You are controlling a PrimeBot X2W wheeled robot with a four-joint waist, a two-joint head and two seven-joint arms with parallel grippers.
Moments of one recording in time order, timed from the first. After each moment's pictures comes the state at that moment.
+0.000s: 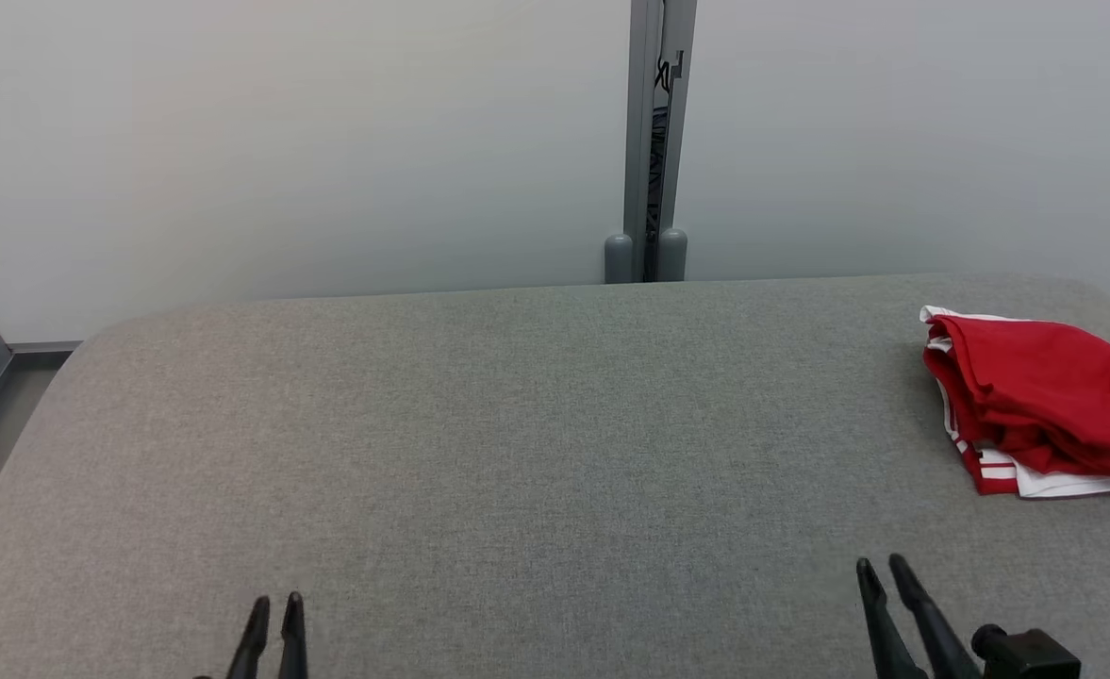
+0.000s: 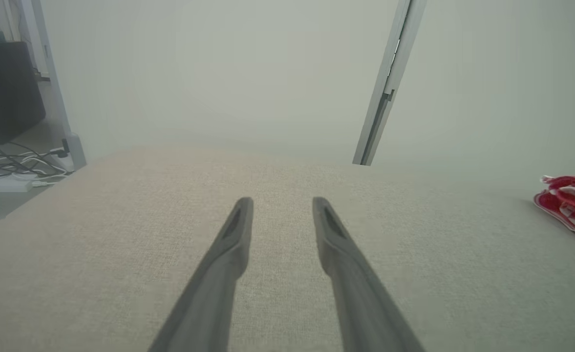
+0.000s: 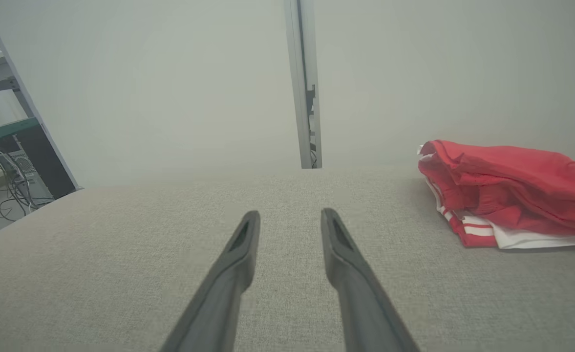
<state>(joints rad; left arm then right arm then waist) 0.20 0.05 -0.06 0.15 -0.27 0.02 -0.26 0.12 -0.05 0.14 0.19 0.21 0.13 -0.26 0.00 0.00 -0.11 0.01</state>
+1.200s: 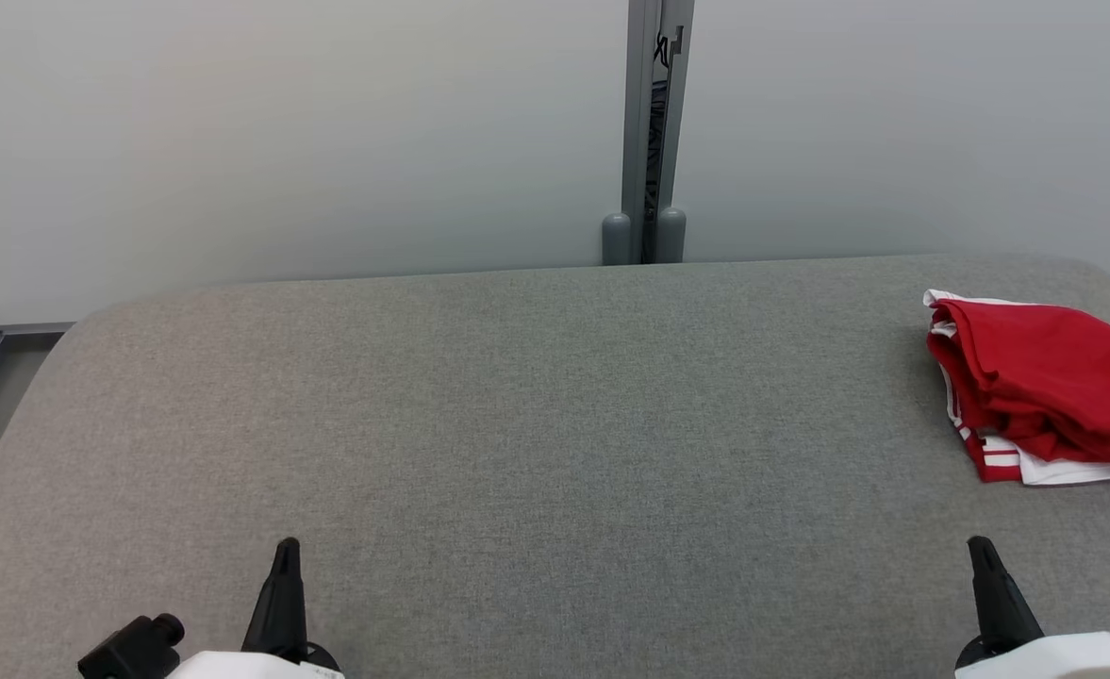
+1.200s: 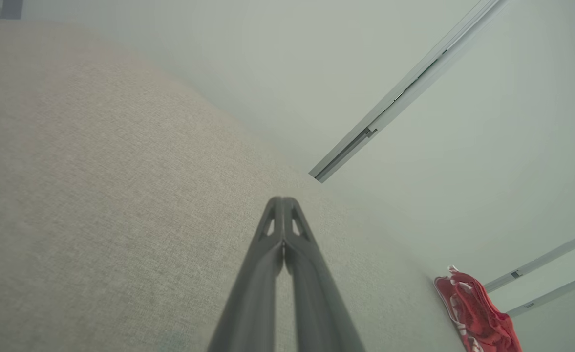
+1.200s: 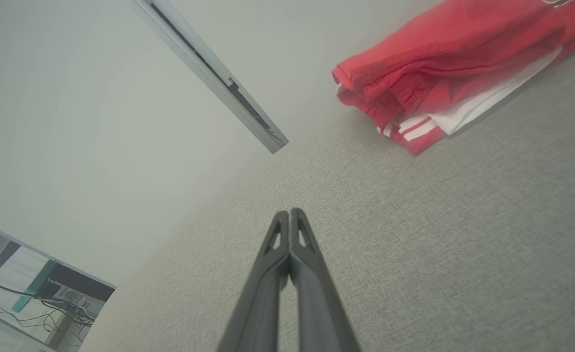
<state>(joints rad) 0.06 0.04 -0.09 0.26 -0.82 -0.04 -0.17 0.06 -0.07 -0.01 0.24 0.78 0.13 -0.08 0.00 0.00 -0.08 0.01</state>
